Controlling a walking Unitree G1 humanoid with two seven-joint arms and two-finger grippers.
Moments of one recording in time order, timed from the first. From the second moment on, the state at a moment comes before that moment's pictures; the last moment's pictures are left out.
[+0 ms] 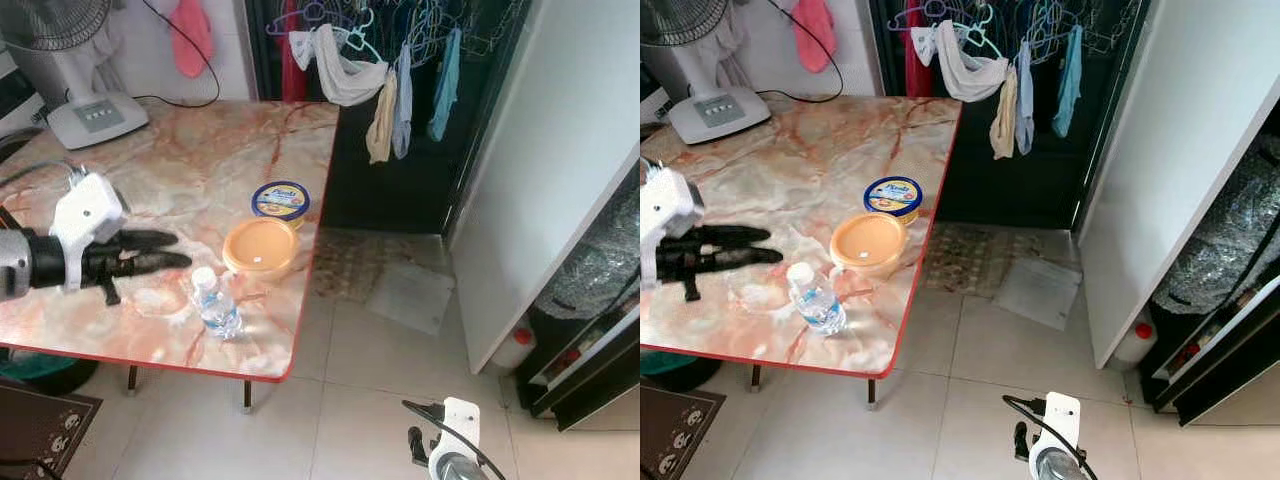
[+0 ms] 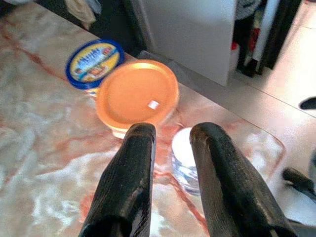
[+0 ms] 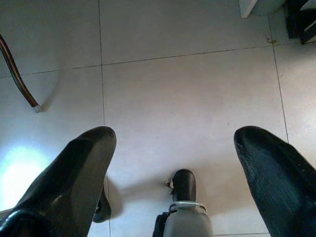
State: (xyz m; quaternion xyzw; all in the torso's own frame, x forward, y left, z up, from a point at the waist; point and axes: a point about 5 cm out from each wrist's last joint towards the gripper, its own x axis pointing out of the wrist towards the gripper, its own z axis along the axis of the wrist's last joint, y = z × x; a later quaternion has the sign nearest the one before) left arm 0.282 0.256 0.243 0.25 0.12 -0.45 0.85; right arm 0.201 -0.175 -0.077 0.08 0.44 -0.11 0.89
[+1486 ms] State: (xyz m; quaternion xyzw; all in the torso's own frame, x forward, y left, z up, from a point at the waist) left arm 0.312 0.229 0.235 0.11 0.19 -0.37 0.90; right arm 0.201 -0.174 -0.078 0.08 0.45 -0.10 0.89
